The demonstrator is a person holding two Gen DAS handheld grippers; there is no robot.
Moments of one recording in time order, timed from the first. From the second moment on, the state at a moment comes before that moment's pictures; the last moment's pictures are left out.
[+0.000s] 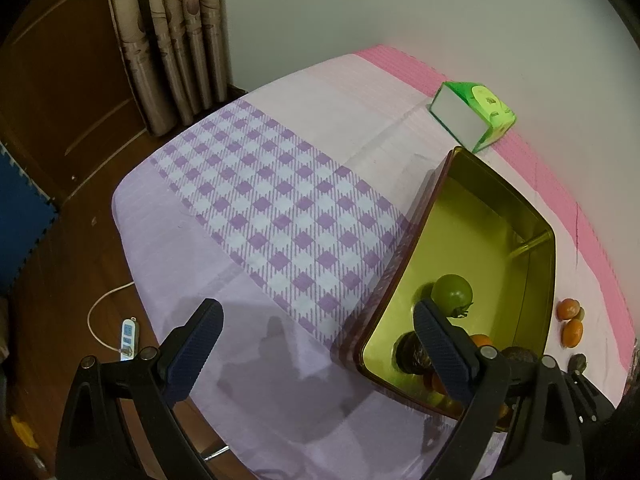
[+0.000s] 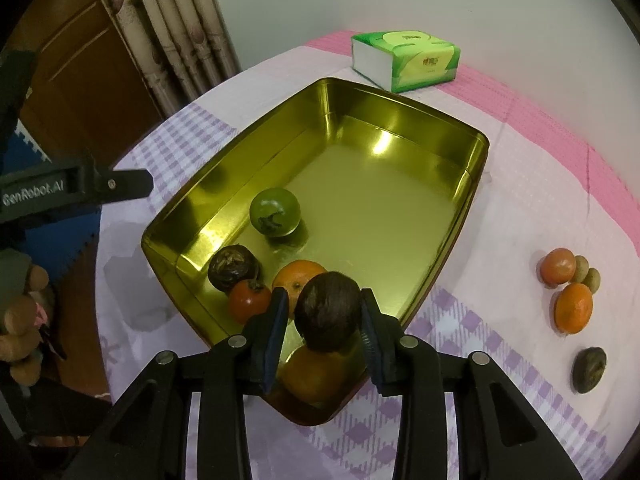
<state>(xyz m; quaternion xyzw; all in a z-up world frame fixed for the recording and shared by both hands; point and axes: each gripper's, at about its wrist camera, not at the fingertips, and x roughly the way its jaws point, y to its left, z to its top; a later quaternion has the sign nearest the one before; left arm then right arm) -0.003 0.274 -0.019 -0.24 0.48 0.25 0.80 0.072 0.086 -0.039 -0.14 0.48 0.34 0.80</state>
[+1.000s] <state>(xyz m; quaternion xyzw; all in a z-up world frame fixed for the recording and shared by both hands) 0.009 0.242 -0.009 -0.16 0.48 0.23 0.83 0.090 -0.142 -0.043 -0.02 0.48 0.14 0.87</state>
